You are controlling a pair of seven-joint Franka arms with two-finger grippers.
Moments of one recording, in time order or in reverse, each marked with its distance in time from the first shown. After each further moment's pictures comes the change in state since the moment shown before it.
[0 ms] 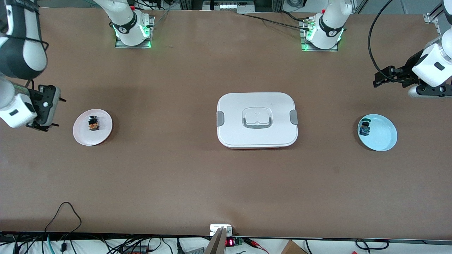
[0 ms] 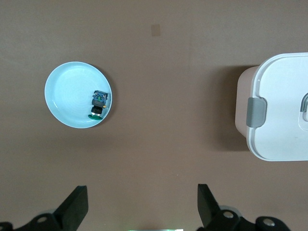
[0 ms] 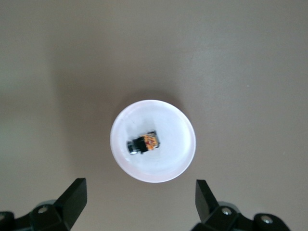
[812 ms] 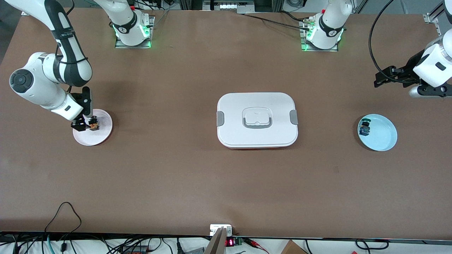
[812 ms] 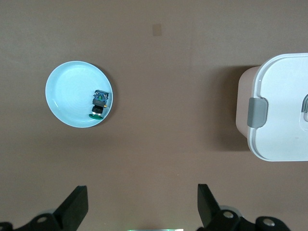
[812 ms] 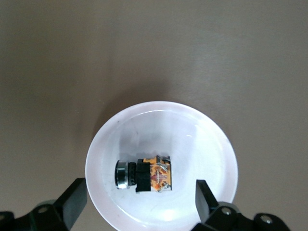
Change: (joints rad) left arm 0.004 0.000 0.000 0.000 0.000 -0.001 0.000; right arm -0.039 0.022 0.000 -0.458 -0.017 0.564 -0.298
